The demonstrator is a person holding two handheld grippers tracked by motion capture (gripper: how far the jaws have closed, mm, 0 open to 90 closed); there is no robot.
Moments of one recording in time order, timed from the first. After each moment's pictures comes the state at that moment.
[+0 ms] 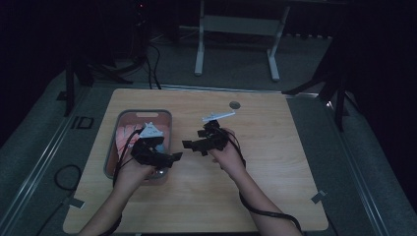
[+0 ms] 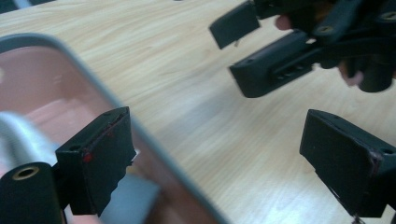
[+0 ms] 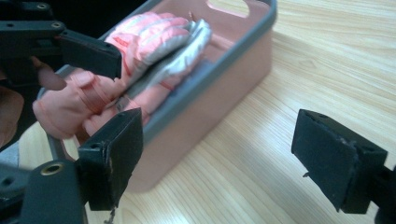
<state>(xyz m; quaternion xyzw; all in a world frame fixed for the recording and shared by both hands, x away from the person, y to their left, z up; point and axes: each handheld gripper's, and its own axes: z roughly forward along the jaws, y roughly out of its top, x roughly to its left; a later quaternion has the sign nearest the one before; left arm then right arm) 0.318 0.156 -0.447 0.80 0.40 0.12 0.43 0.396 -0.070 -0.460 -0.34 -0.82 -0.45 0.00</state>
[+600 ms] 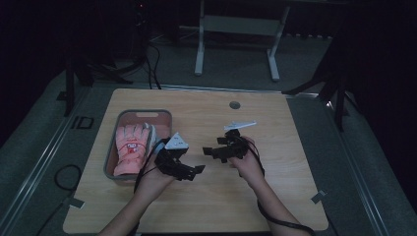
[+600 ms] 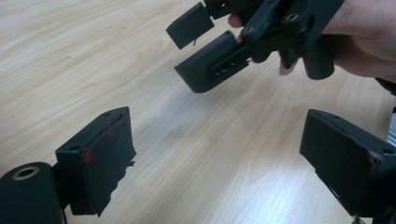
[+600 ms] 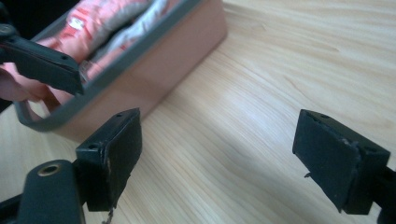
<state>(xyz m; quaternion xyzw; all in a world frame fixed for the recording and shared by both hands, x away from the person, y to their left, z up) 0.304 0.092 -0.459 0.83 0.33 0.09 0.44 0.387 -0.132 -0.483 -0.37 -0.82 -0.44 -0.01</state>
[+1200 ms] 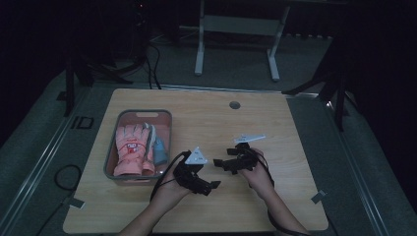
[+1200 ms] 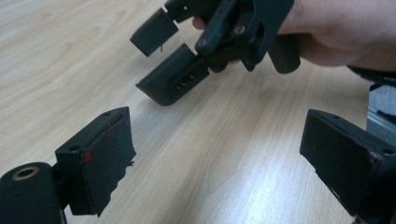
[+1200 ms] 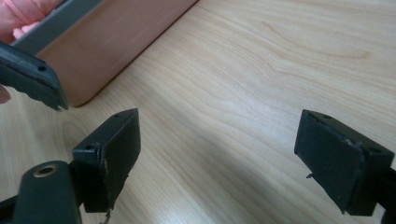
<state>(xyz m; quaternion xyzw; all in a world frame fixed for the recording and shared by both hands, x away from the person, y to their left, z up) 0.291 0.047 -0.492 0.86 0.28 0.06 0.43 0.372 -0.169 -0.523 -0.37 -0.82 -0.43 -0.01</state>
